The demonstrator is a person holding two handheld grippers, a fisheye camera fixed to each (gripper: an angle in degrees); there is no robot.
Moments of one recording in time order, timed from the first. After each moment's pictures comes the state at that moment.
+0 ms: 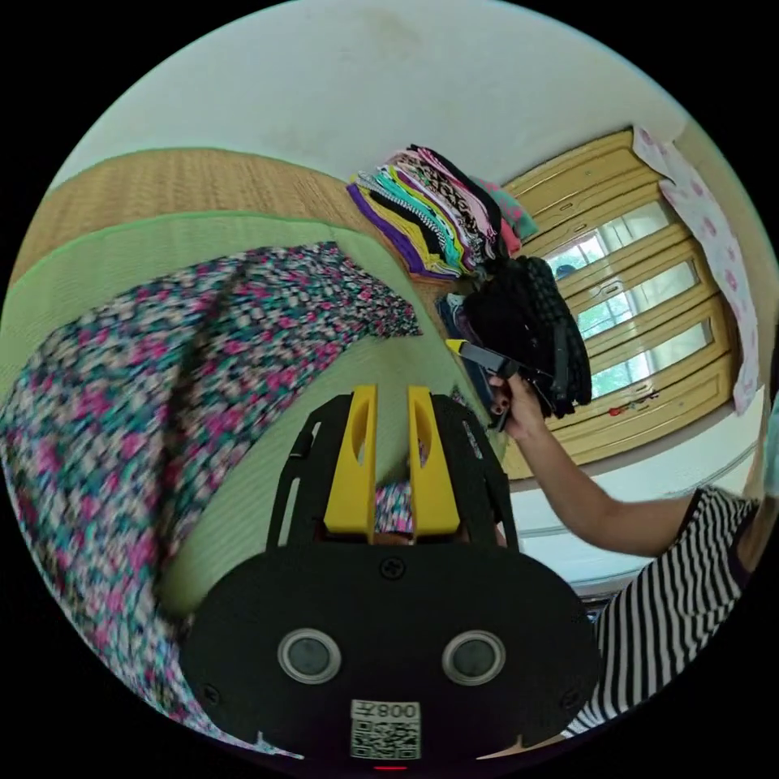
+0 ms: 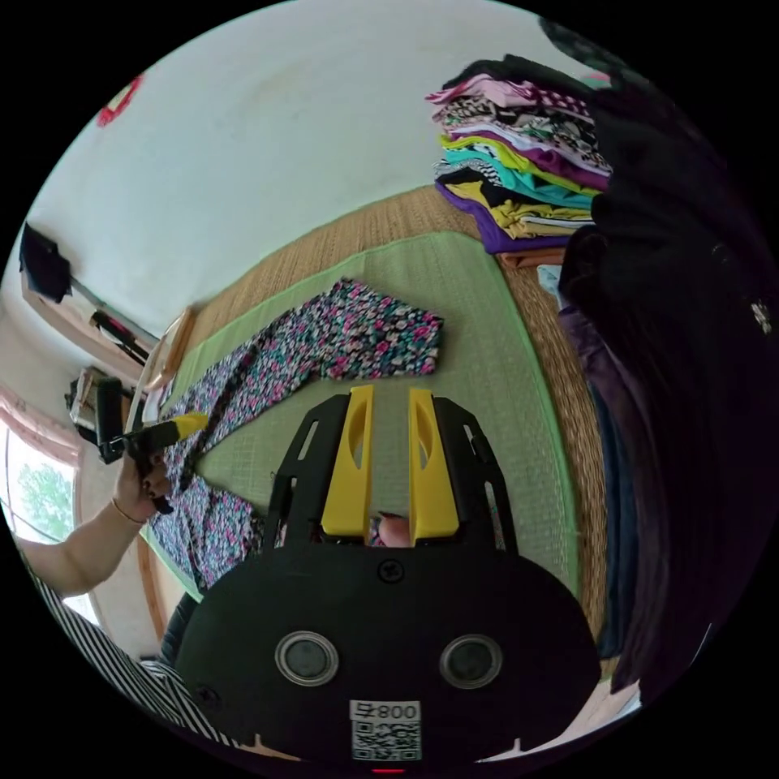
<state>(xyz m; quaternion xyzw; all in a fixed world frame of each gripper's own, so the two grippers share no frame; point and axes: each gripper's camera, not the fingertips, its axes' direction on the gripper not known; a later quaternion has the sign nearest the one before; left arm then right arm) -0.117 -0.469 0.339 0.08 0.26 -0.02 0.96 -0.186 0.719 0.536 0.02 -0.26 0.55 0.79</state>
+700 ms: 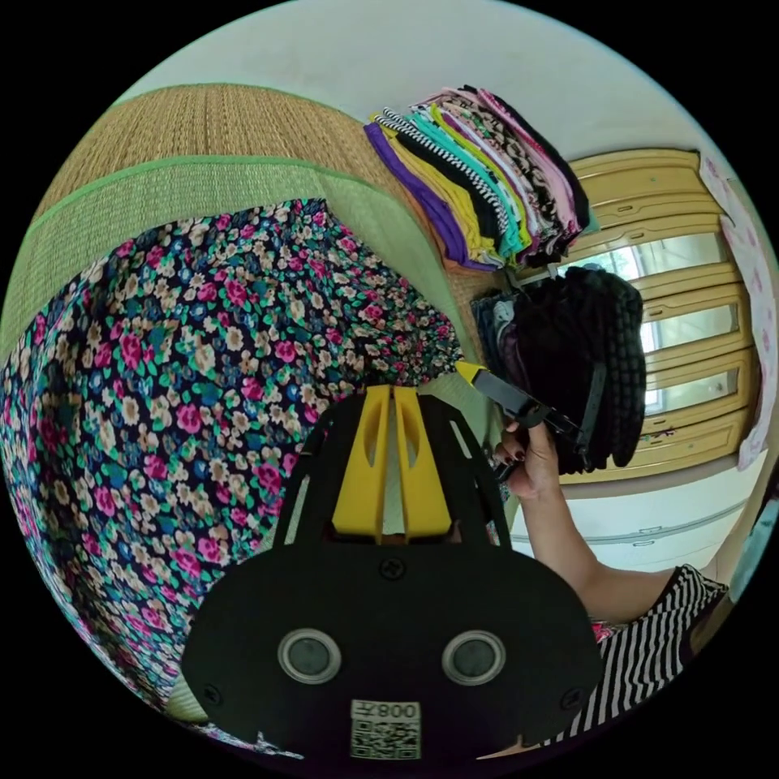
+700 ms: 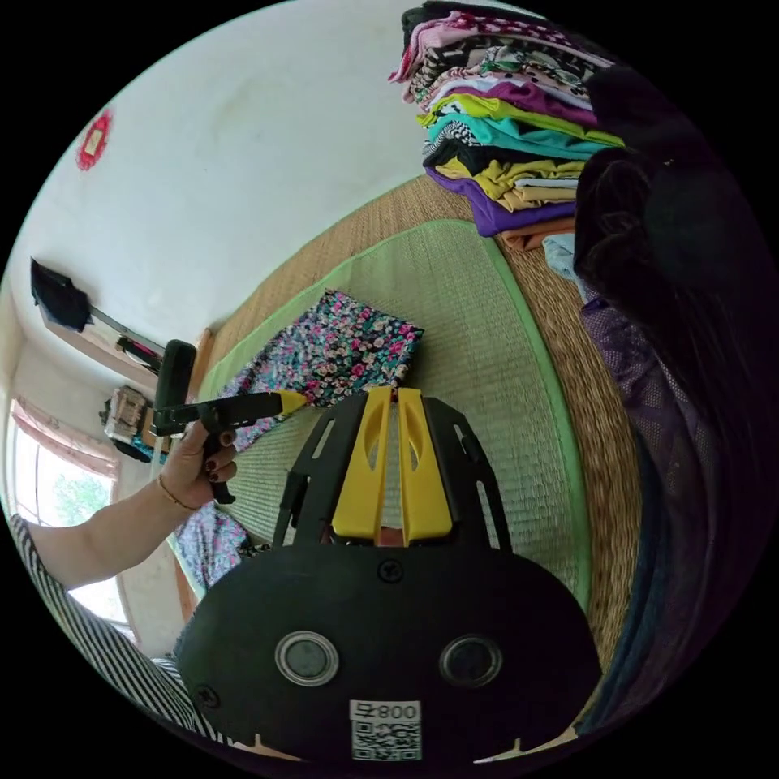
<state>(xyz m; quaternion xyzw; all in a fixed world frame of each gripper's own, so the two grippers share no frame) -0.081 -0.603 0.428 0.03 0.26 -0.05 0.96 -0.174 0.832 0.620 0.07 -0.33 0.56 0.75</state>
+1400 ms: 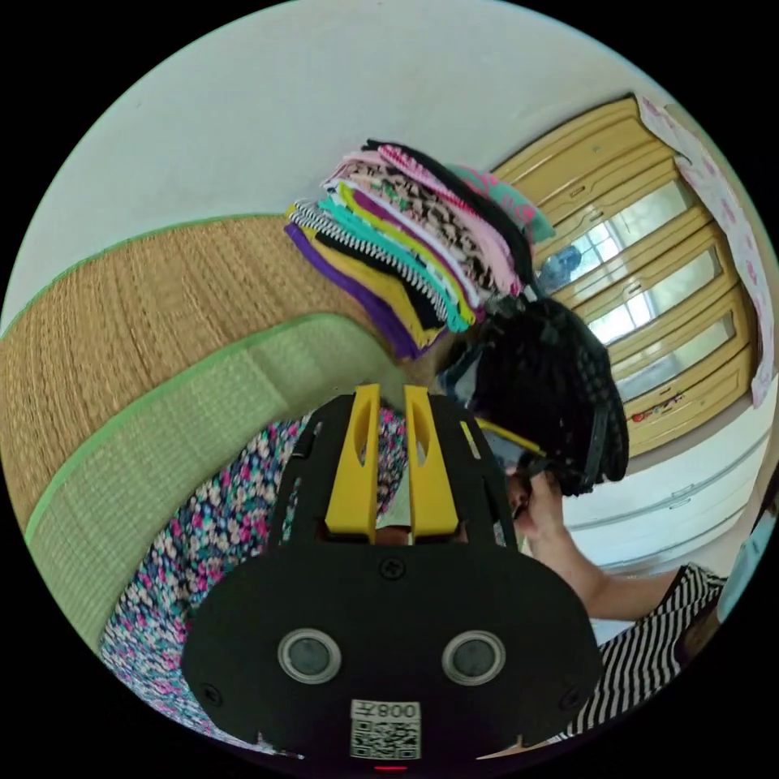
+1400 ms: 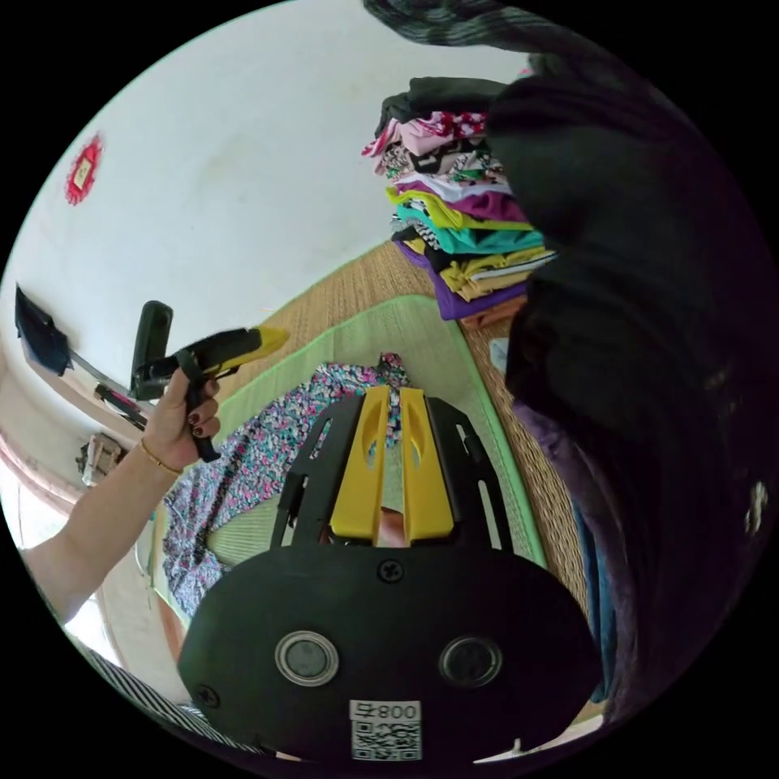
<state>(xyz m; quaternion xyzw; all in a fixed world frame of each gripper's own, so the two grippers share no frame) -0.043 -0.685 0.395 0.06 0.19 0.06 0.98 -0.115 0.822 0.569 0.07 -0.23 0.62 0.75</state>
